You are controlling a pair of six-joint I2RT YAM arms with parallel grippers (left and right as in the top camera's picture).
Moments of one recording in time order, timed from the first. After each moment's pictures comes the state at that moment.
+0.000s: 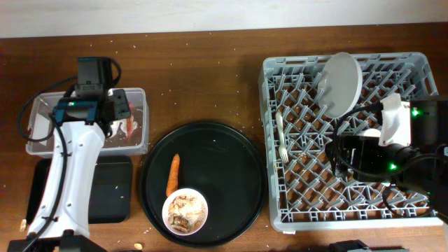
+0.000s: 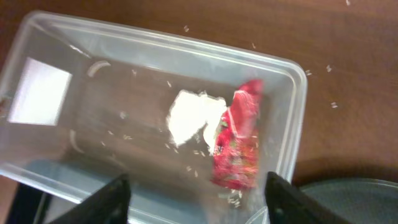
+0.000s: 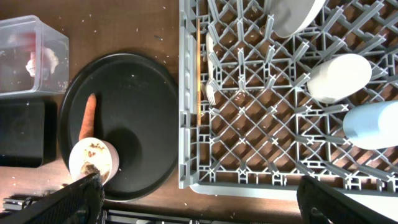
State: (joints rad) left arm 0.02 1.54 1.37 -0.86 -0.27 -0.16; right arm 0.09 1.17 1.84 -1.69 -0.16 0.21
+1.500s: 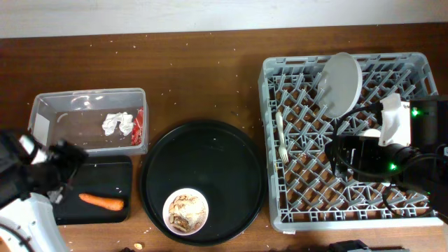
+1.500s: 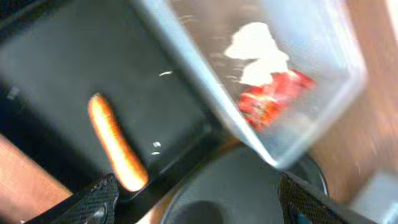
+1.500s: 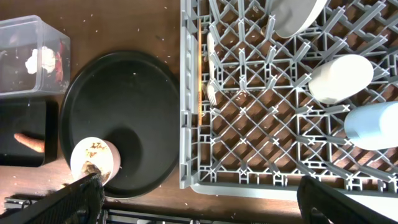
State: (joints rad) left arm 0.61 1.17 1.17 -1.13 0.24 -0.38; right arm 0.09 1.17 1.84 -1.69 -0.17 0.21
